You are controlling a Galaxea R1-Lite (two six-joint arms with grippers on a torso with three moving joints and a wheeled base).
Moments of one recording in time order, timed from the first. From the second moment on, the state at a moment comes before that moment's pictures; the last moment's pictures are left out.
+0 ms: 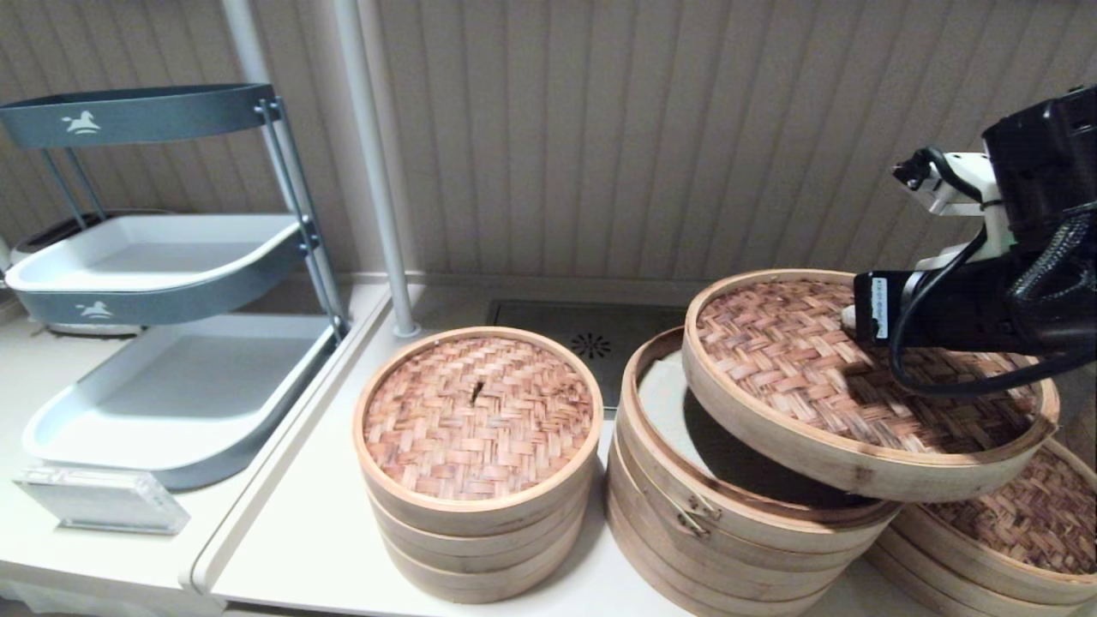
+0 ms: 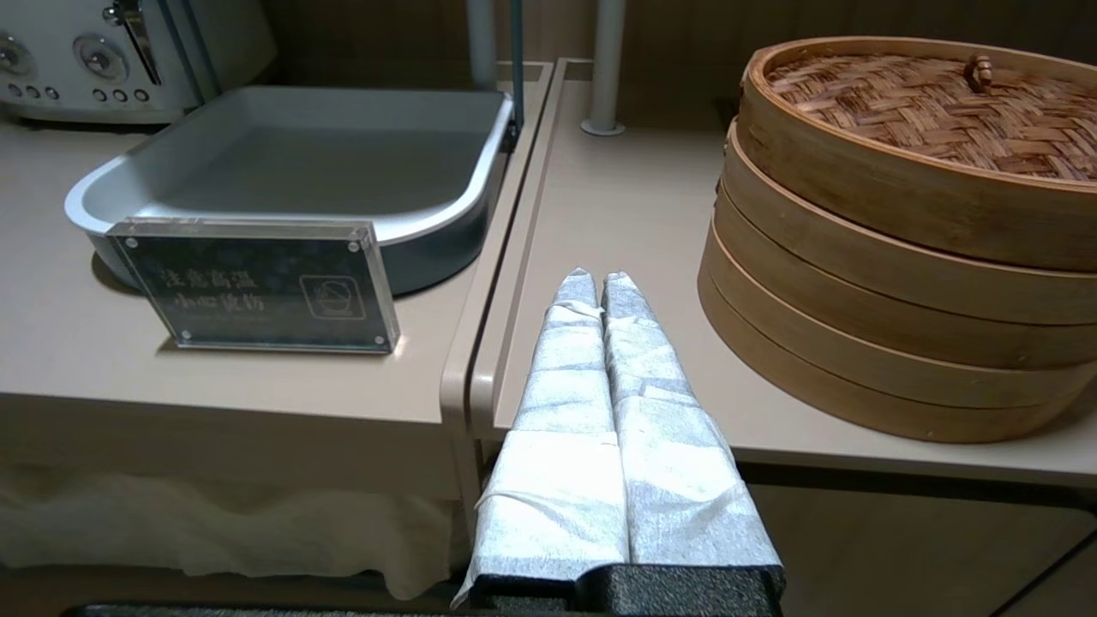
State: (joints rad) left arm 0.00 0.00 0.00 -0.06 -0.01 0.00; right arm 0.34 1.45 -1.27 0.37 -0.31 0.23
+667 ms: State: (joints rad) left arm 0.00 0.00 0.00 -0.06 -0.01 0.00; right arm -0.11 1.34 -1.23 0.40 -0.12 0.12
